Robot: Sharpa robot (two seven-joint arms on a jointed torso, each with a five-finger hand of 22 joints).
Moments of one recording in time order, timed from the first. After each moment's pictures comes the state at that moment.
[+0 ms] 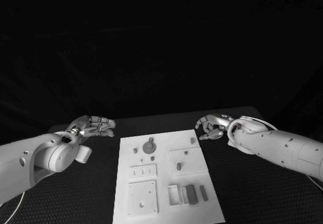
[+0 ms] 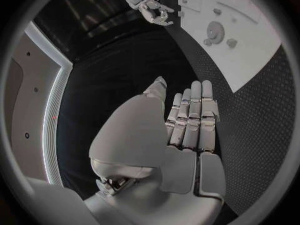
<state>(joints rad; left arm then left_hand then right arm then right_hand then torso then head) 1.33 -0.86 -0.16 1.32 -0.19 -0.24 0.18 1.54 -0.09 0.14 0.29 0.06 0.75 0.19 0.31 0.43 0.98 0.18 0.15 0.08 0.98 0.10 0.35 0.74 0.02 0.95 0.00 0.17 0.62 1.19 -0.76 -0.02 1.01 -1.43 -0.25 0.22 1.14 -0.22 0.56 -0.21 0.05 0.78 0.12 0.27 0.51 1.07 0.01 0.88 1.10 1.22 -0.09 1.35 0.84 0.23 1.22 -0.04 0.83 1.31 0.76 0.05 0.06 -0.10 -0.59</state>
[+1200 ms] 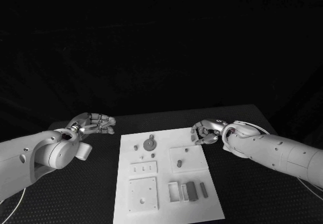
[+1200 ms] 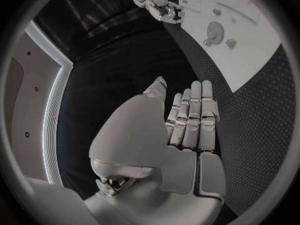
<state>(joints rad) 1.33 -0.87 -0.16 1.32 -0.19 -0.23 0.18 1.54 -0.09 0.14 0.29 0.06 0.75 0.19 0.31 0.43 0.98 0.18 0.15 0.08 0.98 0.10 0.34 0.74 0.01 0.95 0.00 0.17 0.62 1.14 -0.70 -0.02 0.95 -1.42 -0.23 0.23 1.11 -0.22 0.57 -0.20 0.05 0.74 0.12 0.27 0.52 1.04 0.02 1.09 1.23 1.19 -0.09 1.45 0.91 0.23 1.18 -0.06 0.96 1.31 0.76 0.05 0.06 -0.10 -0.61</state>
